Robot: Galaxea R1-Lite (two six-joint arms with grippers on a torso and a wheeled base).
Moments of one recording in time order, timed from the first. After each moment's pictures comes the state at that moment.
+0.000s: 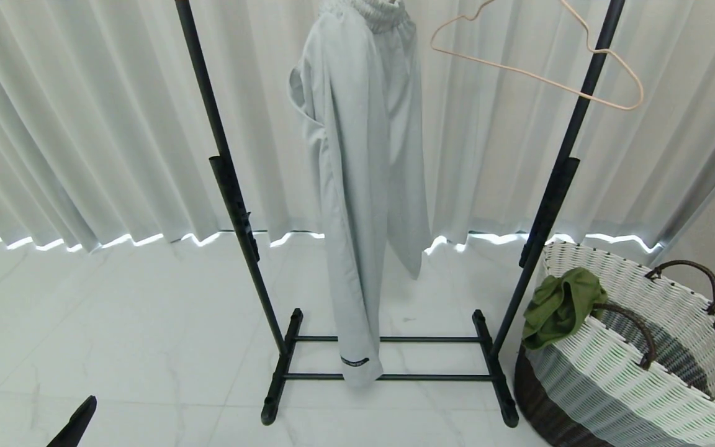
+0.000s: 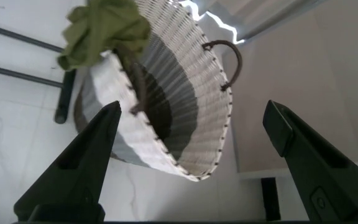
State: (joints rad) left arm -0.09 0.73 -0.11 -0.37 0.22 0.42; right arm -0.03 1.04 -0.45 -0.29 -0.16 -0.49
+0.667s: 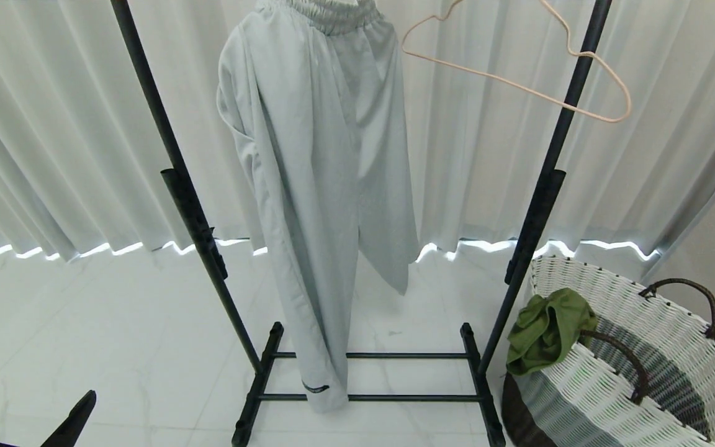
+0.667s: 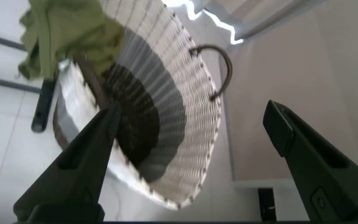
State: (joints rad) left arm -0.09 0.74 -0.12 -0.37 0.21 0.42; right arm -0.03 1.03 -0.42 -0.29 -0.15 -0.49
